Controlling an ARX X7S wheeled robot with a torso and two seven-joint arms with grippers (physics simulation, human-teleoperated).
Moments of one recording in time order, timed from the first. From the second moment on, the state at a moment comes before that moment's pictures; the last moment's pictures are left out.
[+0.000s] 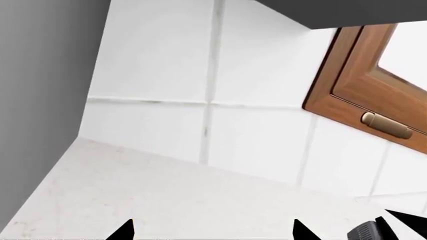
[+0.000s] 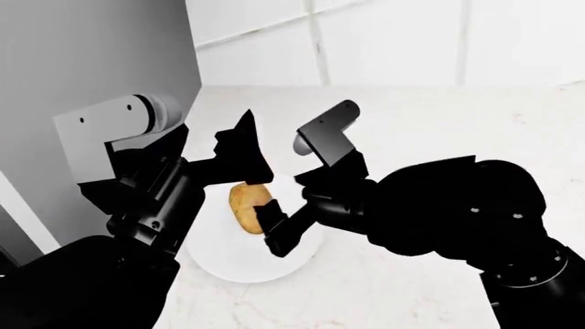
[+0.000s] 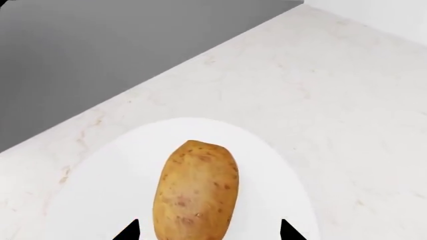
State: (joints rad) left arm -0.66 -0.29 0.08 0.71 -1.36 -0.90 -0.93; right arm 1.11 0.38 -0.60 -0.16 1.29 1.27 0.27
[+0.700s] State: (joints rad) left arm -0.65 -0.30 0.10 0.70 -1.34 -0.88 -0.91; right arm 1.16 0.33 -0.70 -0.03 1.24 1.25 0.17
